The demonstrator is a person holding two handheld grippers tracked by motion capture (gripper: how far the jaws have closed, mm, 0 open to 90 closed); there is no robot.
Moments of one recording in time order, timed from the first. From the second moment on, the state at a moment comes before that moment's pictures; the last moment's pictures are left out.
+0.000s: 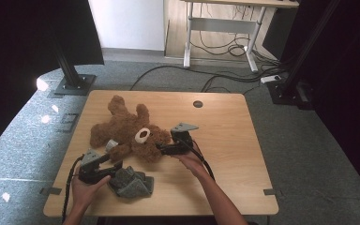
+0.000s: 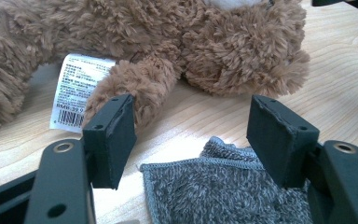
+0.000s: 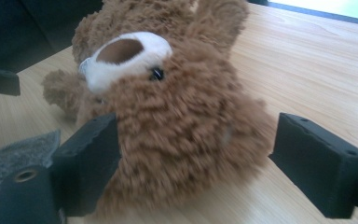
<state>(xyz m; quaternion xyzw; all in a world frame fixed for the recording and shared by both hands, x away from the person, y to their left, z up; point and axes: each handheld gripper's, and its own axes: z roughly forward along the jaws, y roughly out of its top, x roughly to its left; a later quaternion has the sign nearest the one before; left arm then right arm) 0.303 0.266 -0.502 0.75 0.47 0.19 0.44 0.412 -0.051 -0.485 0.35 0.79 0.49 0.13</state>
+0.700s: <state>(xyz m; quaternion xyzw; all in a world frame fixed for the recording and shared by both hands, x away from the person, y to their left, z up) 0.305 0.269 -0.504 0.74 0.47 0.18 0.44 0.447 -0.031 -0.508 0.31 0.82 0.49 0.03</state>
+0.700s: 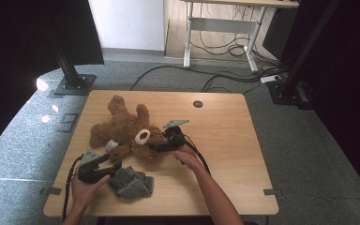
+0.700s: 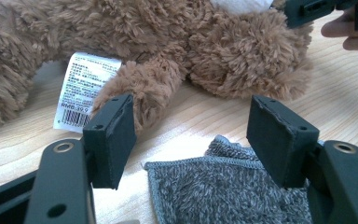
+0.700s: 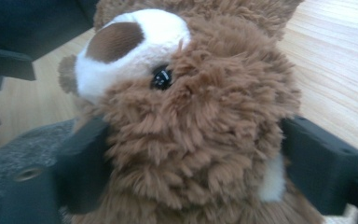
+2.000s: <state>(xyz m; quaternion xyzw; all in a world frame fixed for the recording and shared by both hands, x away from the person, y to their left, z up) 0.320 0.246 -0.502 0.76 0.46 0.16 0.43 0.389 -0.120 -0.516 0.37 0.77 0.51 0.09</state>
